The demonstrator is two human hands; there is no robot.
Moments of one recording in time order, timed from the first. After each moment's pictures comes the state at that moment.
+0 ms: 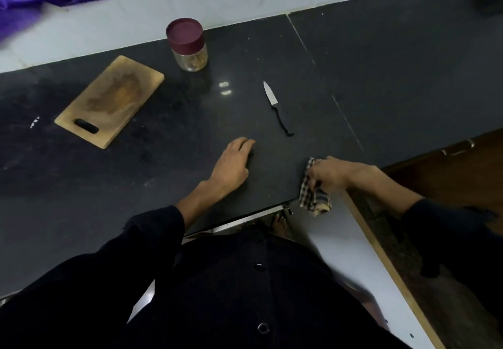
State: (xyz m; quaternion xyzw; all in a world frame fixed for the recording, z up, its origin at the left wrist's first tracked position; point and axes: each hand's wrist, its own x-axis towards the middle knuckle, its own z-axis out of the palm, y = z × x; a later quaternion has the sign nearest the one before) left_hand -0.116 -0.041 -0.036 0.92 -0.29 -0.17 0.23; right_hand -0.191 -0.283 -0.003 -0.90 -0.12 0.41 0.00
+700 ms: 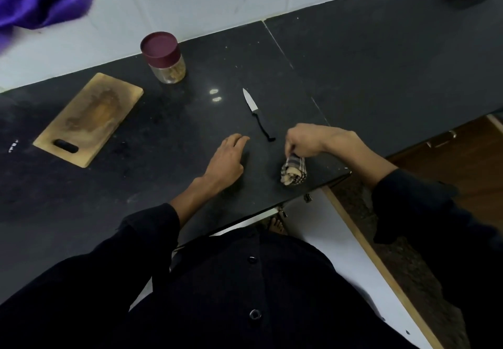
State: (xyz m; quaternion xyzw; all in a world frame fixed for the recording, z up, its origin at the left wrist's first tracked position) left_hand -0.101 -0.077 -0.028 0.91 -0.32 -0.16 0.21; right_hand -0.136 -0.290 0.044 -0.93 -0.08 0.34 0.09
